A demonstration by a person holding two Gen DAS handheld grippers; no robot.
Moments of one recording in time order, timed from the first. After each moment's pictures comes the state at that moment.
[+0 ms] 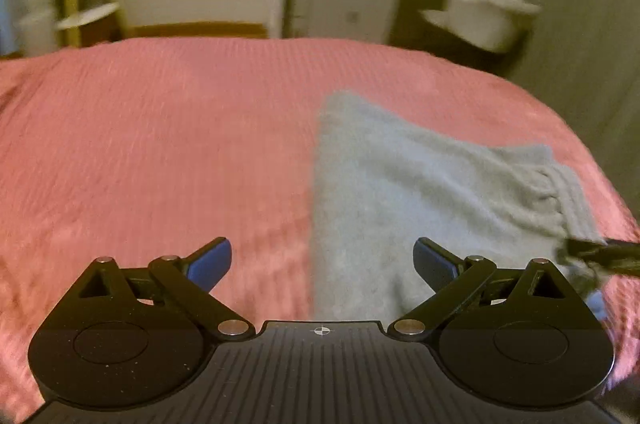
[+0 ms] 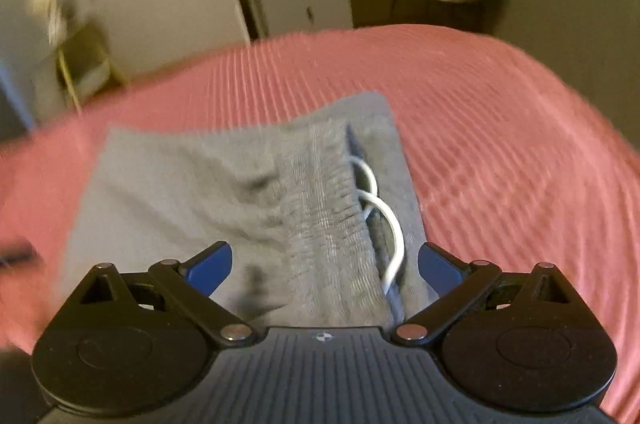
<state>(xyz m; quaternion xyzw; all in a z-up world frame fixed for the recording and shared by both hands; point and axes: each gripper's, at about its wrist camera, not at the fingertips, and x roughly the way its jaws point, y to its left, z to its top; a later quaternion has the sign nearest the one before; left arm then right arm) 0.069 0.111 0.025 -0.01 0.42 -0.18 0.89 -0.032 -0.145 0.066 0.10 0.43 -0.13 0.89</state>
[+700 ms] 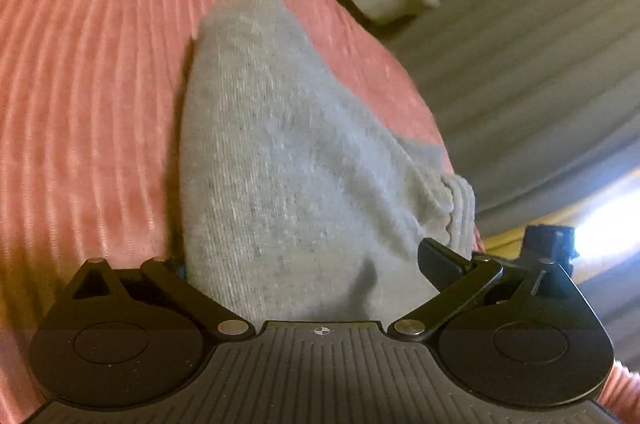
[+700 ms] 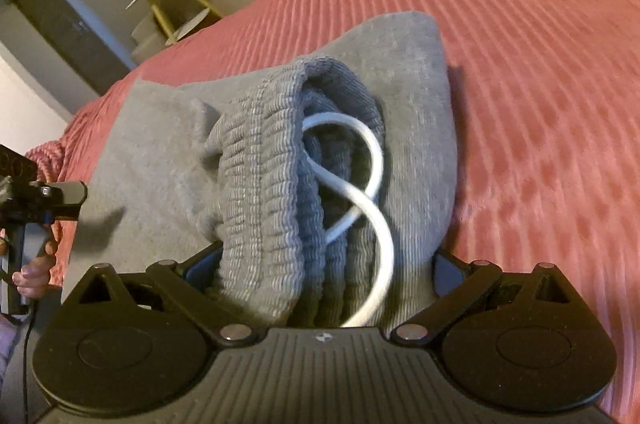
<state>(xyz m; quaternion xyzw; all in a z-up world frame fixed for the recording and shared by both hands) 0.162 0.130 -0.060 -0.22 0.51 -0.39 0.73 -0.004 -0.244 0.009 0.20 0.48 0.09 0.85</state>
